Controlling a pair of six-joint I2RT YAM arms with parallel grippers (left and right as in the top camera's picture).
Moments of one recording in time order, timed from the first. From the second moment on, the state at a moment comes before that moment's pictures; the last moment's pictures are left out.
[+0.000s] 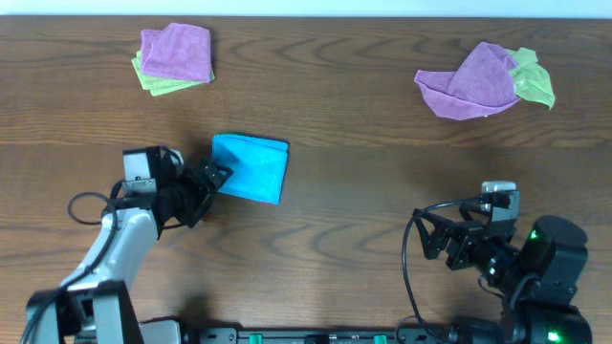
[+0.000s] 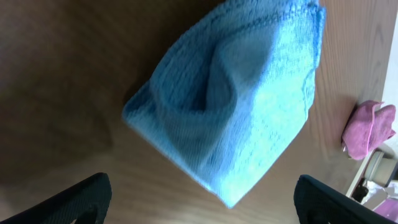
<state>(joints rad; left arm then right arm) 0.11 1.45 0.61 -0.24 0.57 -0.77 -0.17 0.53 0.67 -0.82 -0.57 0.12</state>
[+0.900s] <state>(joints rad) 0.02 1.65 0.62 0.08 0.53 -0.91 -0.17 0.53 0.67 -0.82 -0.57 0.12</state>
